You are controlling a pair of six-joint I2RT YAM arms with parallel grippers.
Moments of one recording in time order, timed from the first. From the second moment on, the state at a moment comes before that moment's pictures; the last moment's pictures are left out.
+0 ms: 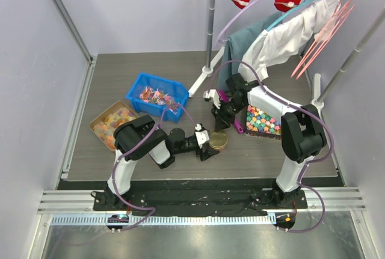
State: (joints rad) left arm -0.84 2.08 0.55 1.38 0.46 0.18; right arm 0.42 1.79 1.30 -0.83 -0.72 -0.73
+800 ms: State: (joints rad) left arm -0.85 2.09 0.55 1.38 0.49 0.18; right arm 0.40 1.57 1.09 -0.82 -0.61 -0.73
